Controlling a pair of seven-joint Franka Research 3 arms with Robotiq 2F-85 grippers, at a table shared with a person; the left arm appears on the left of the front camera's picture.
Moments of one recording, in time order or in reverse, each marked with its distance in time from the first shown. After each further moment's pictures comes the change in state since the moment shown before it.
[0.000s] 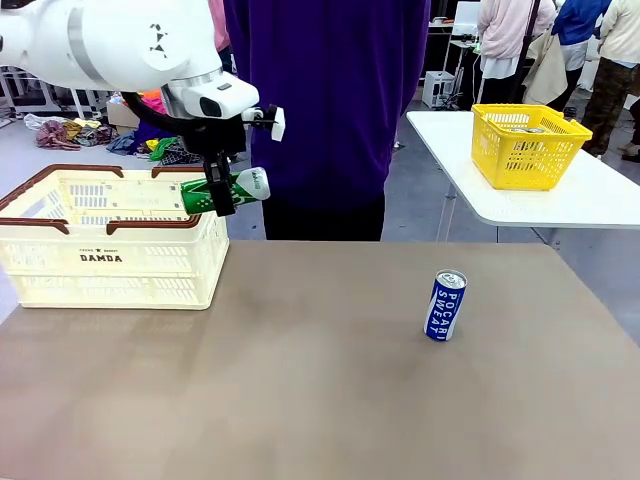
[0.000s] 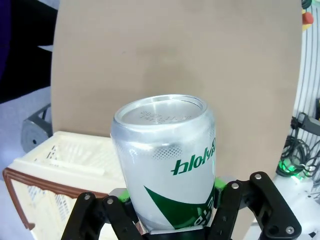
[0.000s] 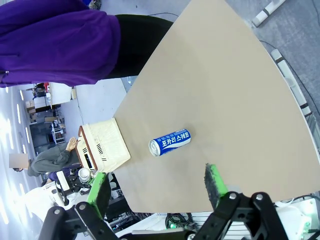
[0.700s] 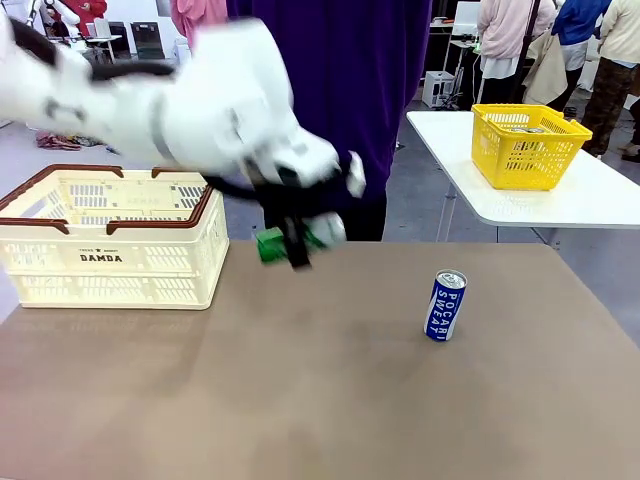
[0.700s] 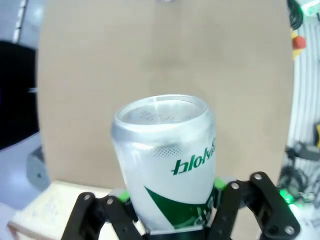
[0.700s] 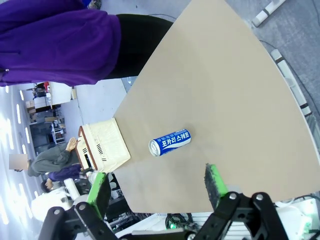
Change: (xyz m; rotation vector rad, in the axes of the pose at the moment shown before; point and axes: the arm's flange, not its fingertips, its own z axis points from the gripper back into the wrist) left arm 0.057 -0.048 -0.030 0.001 -0.101 -0.071; right arm 0.000 0.000 0.000 0.000 0.000 0.000
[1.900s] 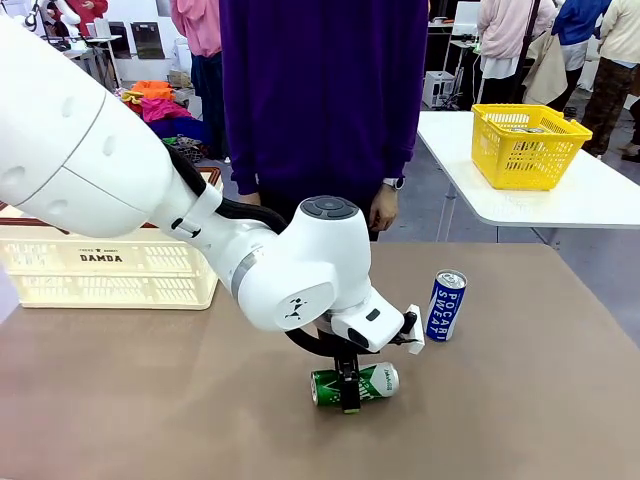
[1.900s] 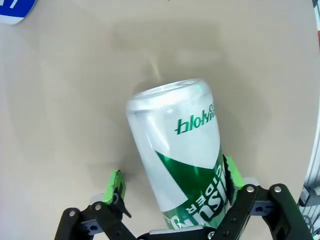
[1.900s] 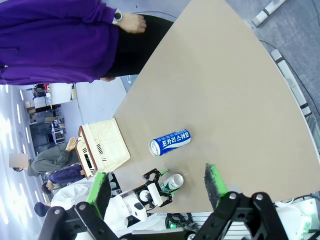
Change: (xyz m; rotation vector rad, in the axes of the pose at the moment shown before) left arm 0.063 -0.137 -0.232 -0.059 0.094 -0.124; right arm 0.000 0.000 0.000 0.000 0.000 0.001
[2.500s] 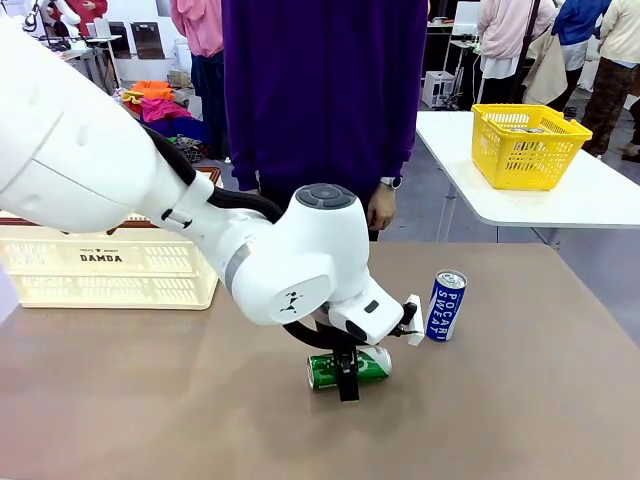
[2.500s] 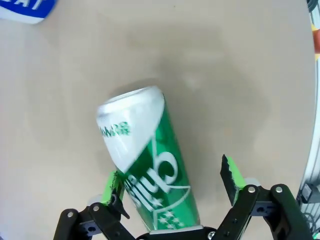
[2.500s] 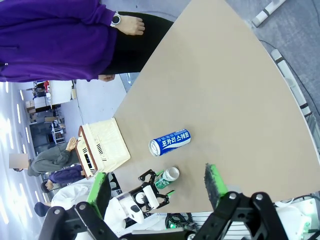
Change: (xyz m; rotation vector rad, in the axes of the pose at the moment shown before) left arm 0.000 -0.001 0.014 0.031 -0.003 -0.007; right arm 0.000 0.000 0.000 0.000 0.000 0.000
